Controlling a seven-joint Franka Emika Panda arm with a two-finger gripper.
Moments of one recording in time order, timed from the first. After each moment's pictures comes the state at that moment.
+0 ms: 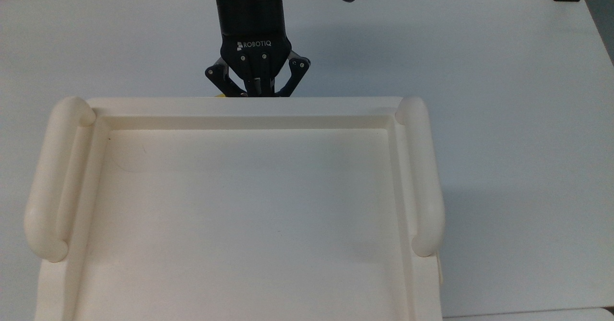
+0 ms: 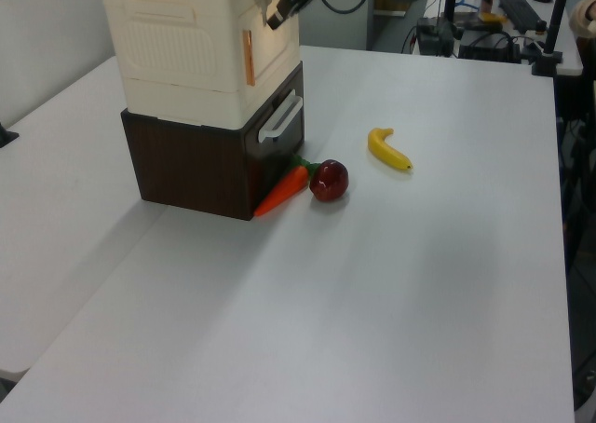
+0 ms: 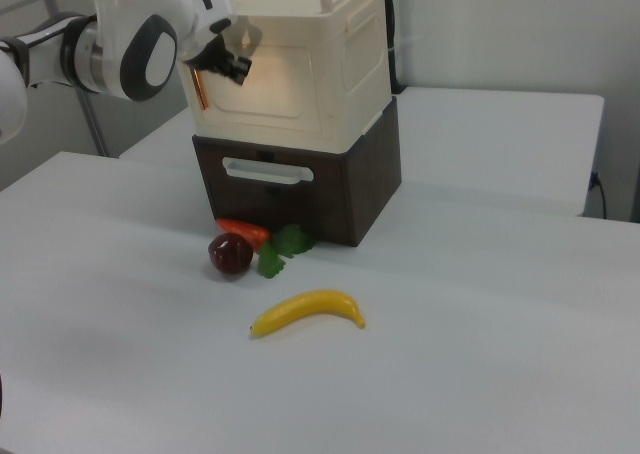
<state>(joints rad) 0.10 0.34 0.02 -1.43 0.11 2.57 0.05</state>
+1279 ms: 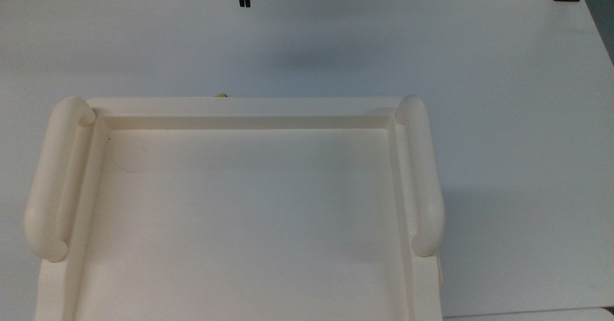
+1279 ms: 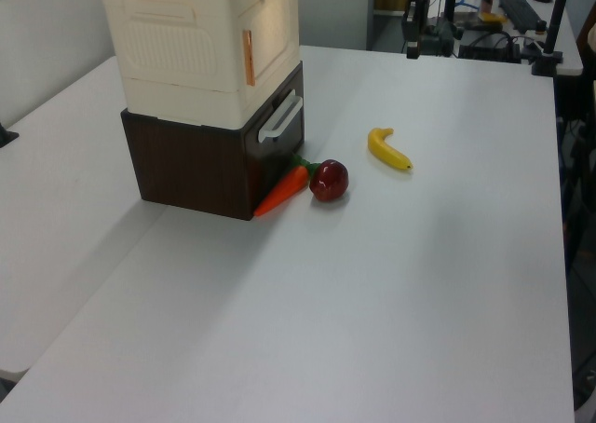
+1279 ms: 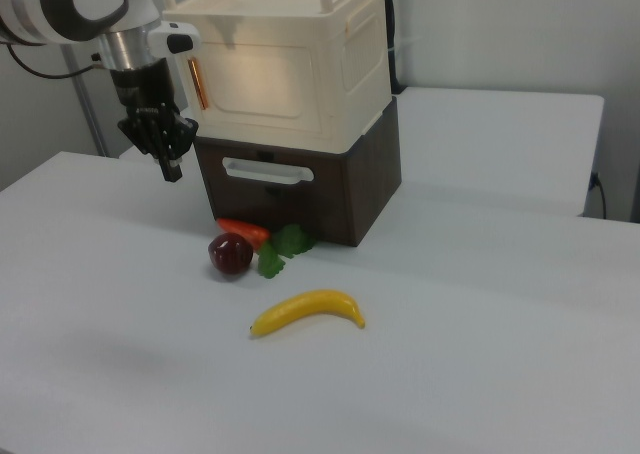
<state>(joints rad) 0.07 0.07 0.01 -1.53 -0.04 1.60 0.01</state>
